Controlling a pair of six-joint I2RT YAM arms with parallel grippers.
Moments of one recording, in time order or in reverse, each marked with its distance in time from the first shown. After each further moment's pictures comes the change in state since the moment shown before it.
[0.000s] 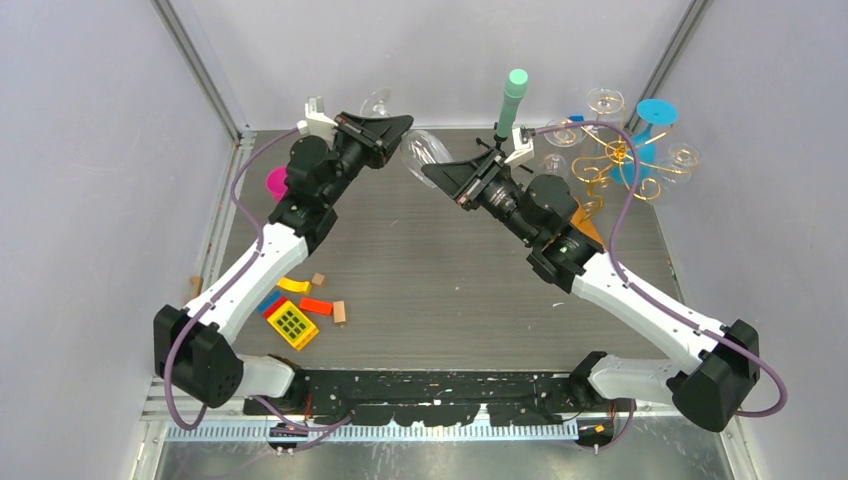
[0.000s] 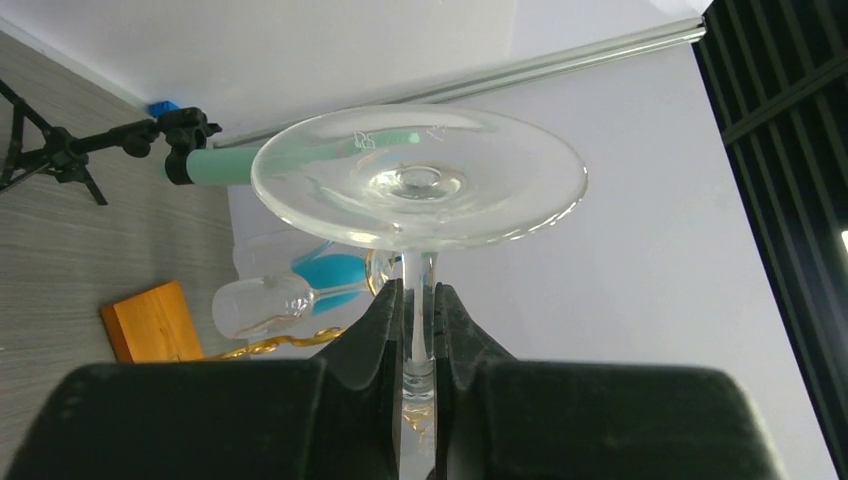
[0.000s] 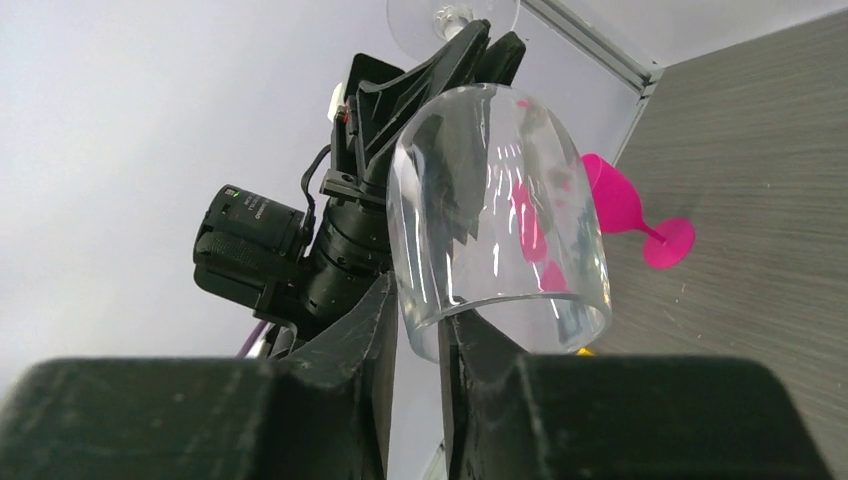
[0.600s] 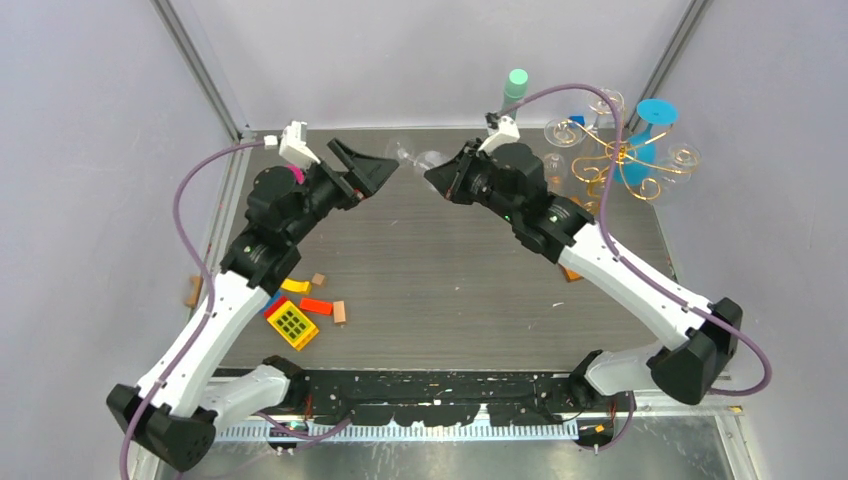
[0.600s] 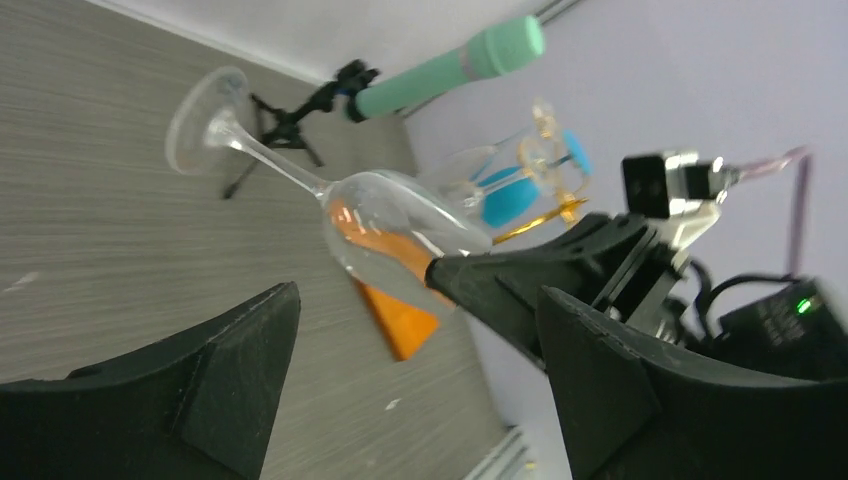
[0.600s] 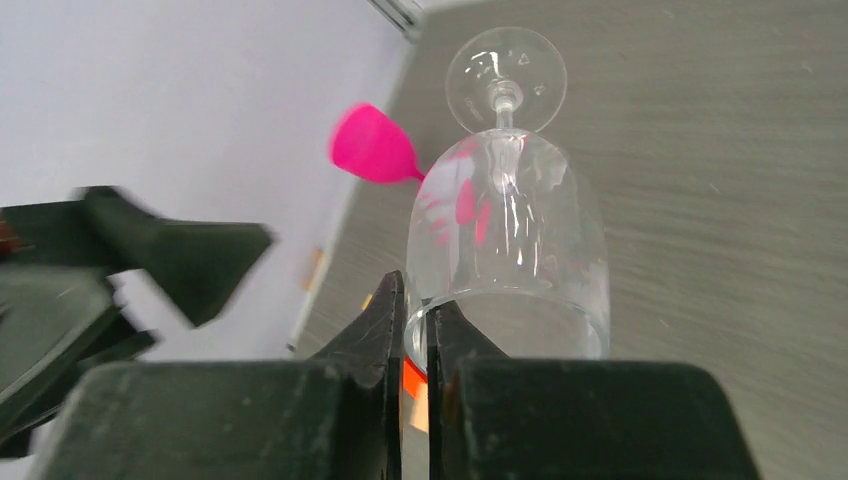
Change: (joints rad) left arm 0.006 -0.304 -0.082 -0.383 0.013 0.417; right arm 0.024 0.137 0.269 -0.455 0.134 -0.317
